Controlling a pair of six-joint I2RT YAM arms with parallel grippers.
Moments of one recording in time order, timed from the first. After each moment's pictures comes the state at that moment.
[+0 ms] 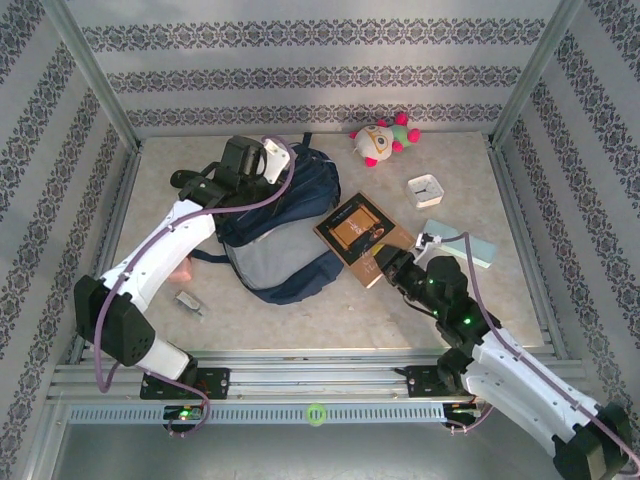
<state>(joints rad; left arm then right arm) -0.44 1.51 1.44 -0.61 0.10 0.10 0.60 0.65 0.35 0.08 -0.07 1.25</state>
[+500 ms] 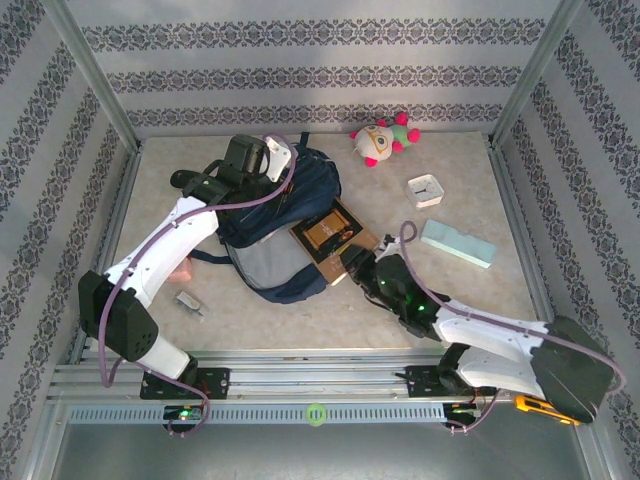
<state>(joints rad) -0.45 1.54 1.47 -0.62 0.12 0.04 0.87 1.13 0.41 0.42 0.23 1.38</state>
